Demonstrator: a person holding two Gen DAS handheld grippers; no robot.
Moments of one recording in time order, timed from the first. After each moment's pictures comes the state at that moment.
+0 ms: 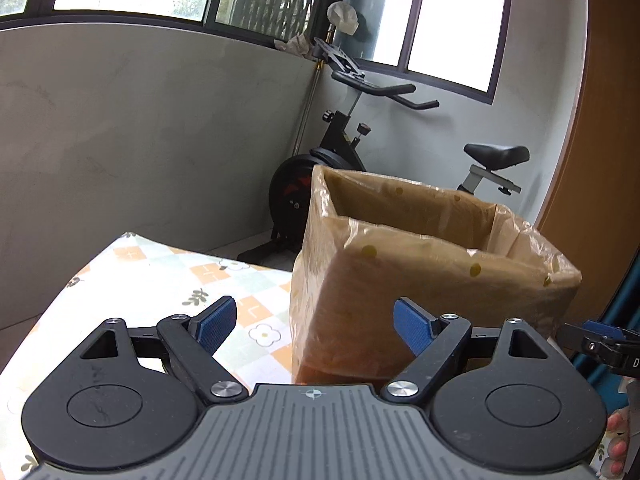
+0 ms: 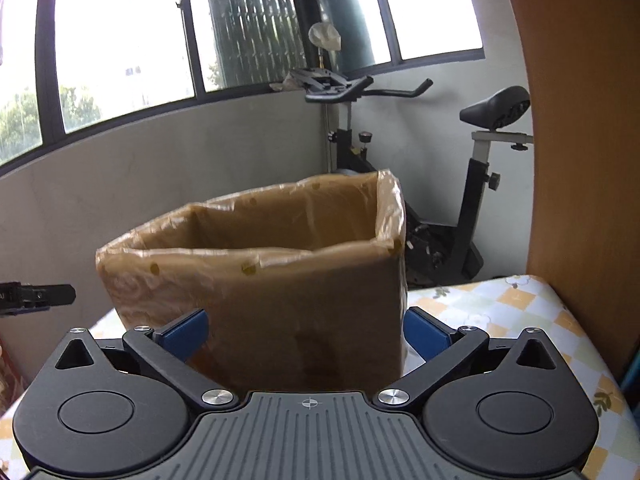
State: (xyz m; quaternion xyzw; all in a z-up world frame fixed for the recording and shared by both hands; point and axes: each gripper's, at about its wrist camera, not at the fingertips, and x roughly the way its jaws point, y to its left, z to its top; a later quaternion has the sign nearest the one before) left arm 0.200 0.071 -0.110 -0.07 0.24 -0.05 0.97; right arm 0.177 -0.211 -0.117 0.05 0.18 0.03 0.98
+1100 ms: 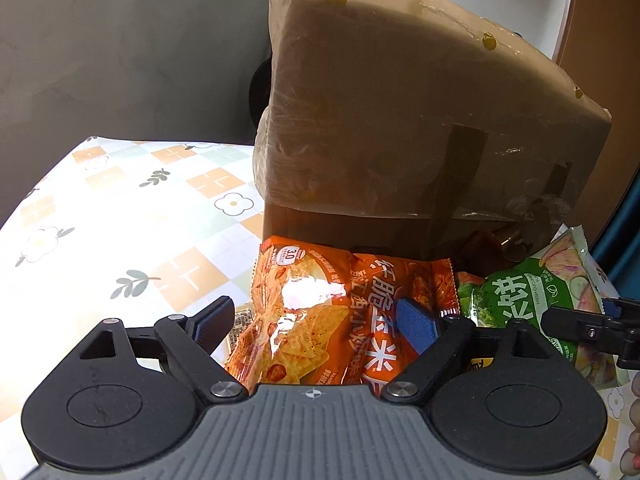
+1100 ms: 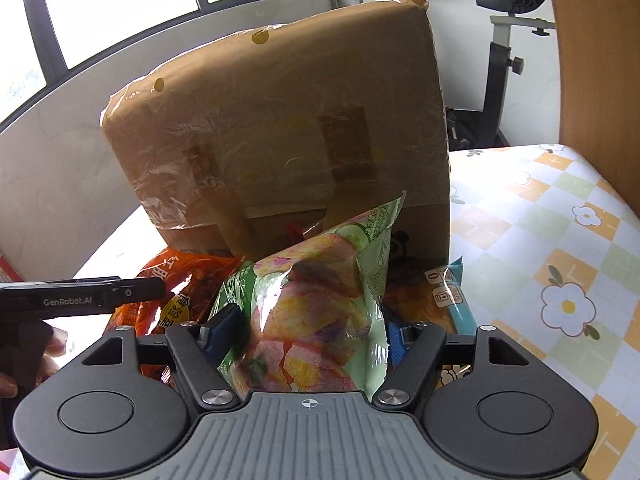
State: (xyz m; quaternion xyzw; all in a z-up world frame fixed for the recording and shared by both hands) left arm 0.221 0.039 -0.216 -0.03 0.36 -0.09 0.93; right arm 0.172 -0.193 -0.195 0.09 0.30 0.08 0.95
